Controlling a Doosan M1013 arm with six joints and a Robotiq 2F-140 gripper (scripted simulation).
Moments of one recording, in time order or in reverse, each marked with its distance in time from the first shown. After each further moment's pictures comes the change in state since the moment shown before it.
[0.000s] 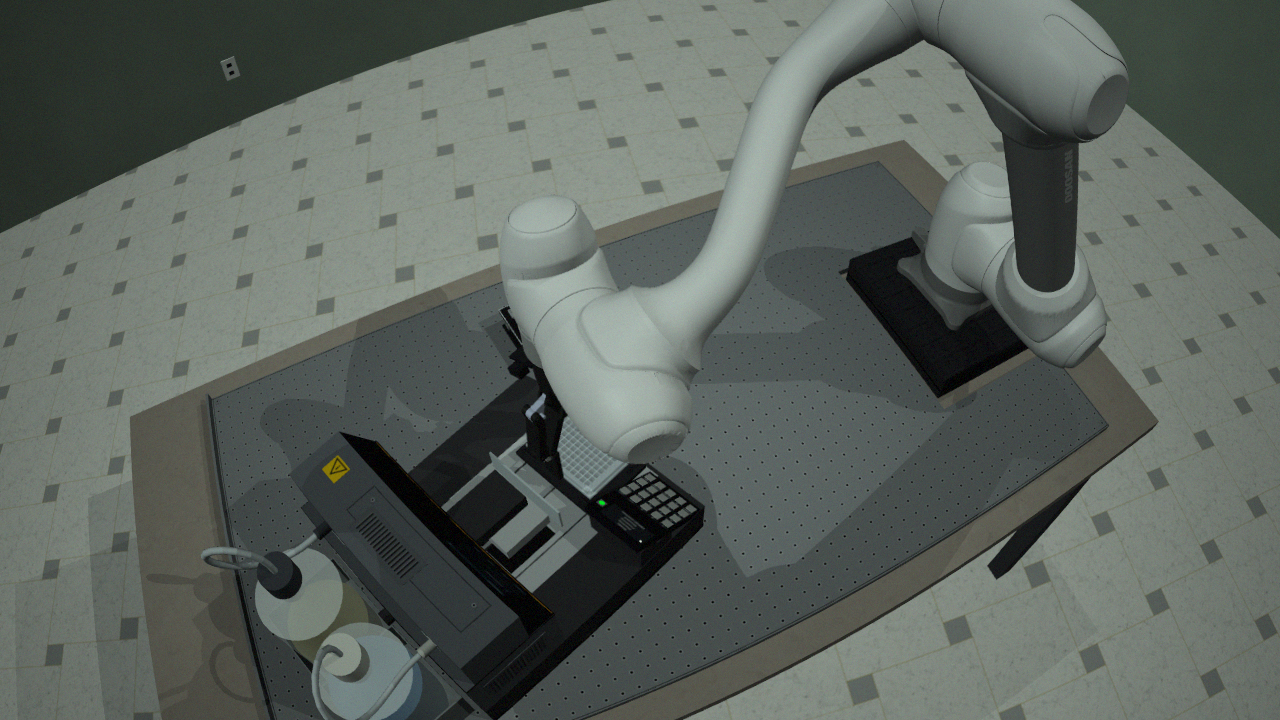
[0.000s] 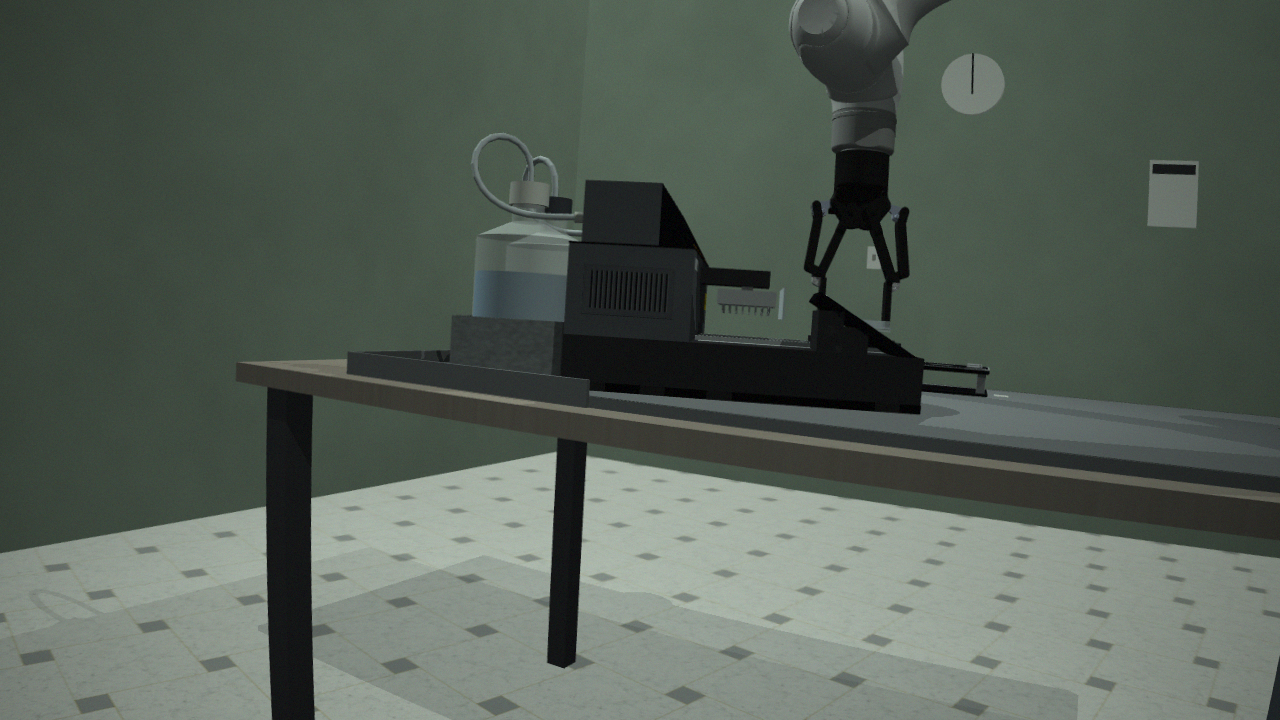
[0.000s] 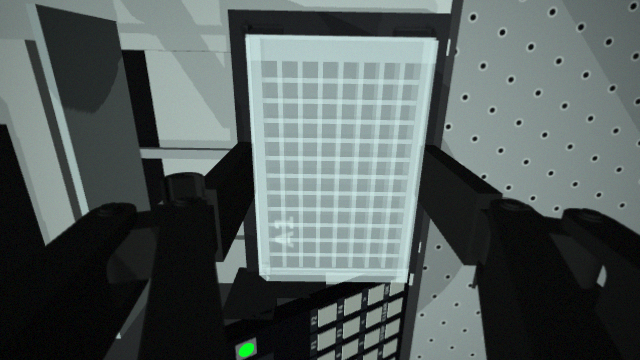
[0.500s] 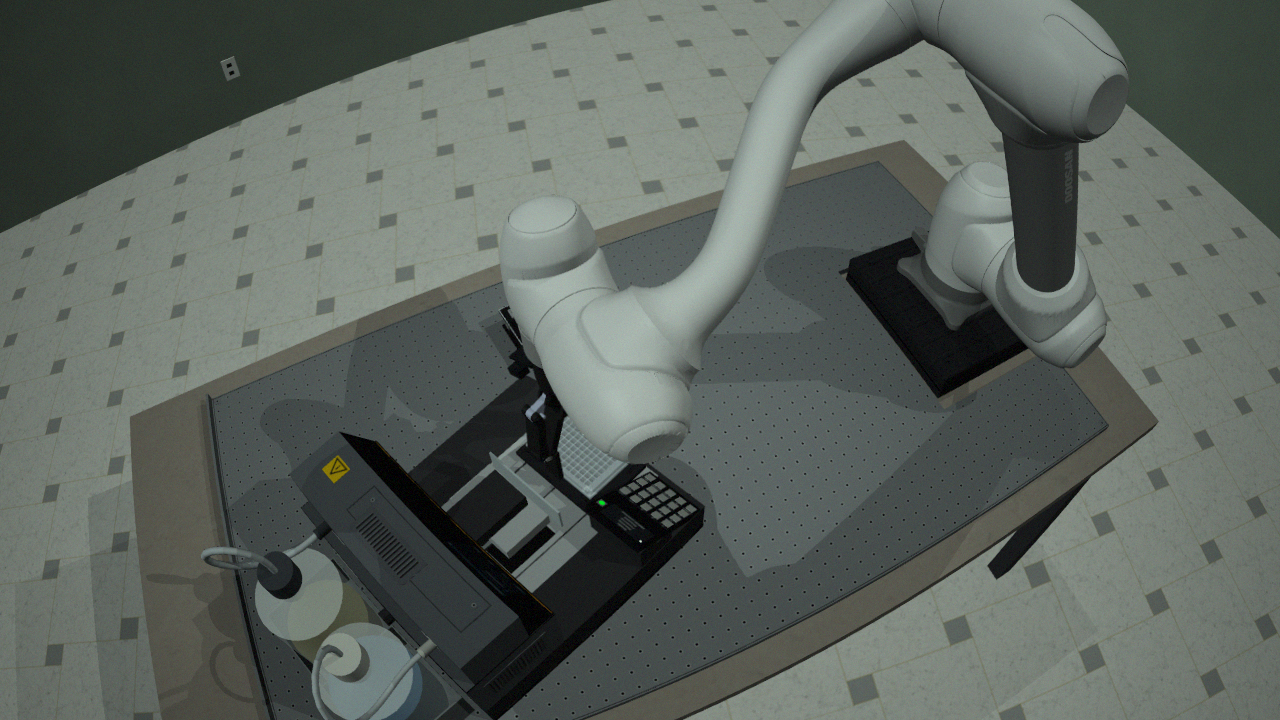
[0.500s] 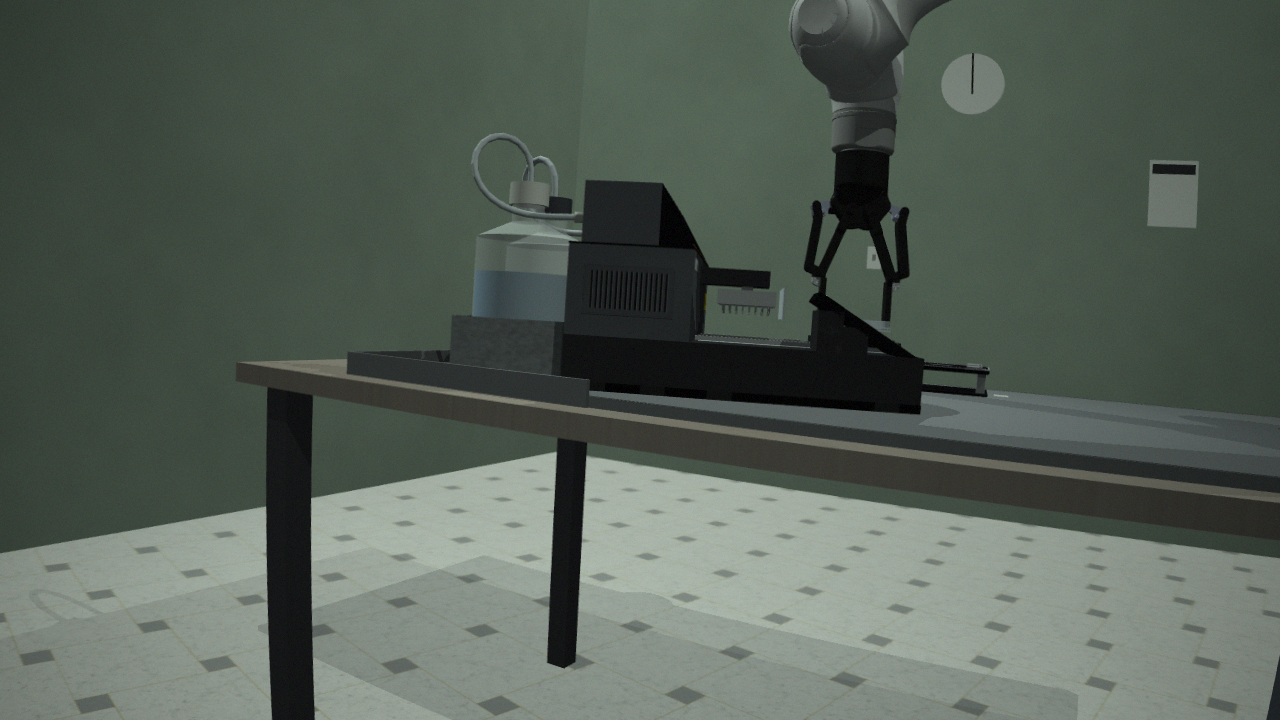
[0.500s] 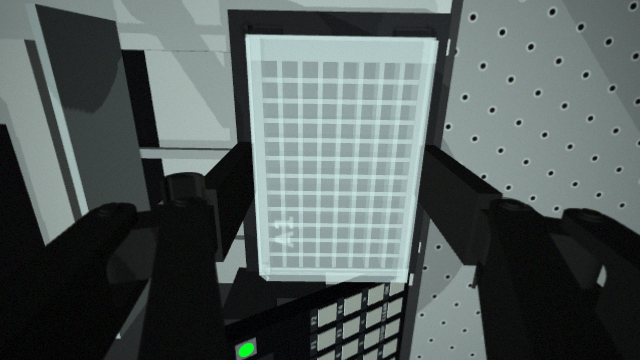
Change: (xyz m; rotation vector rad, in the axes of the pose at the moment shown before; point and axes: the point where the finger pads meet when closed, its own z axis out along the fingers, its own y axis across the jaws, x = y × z) arm 0.000 0.000 0.000 0.000 0.000 0.000
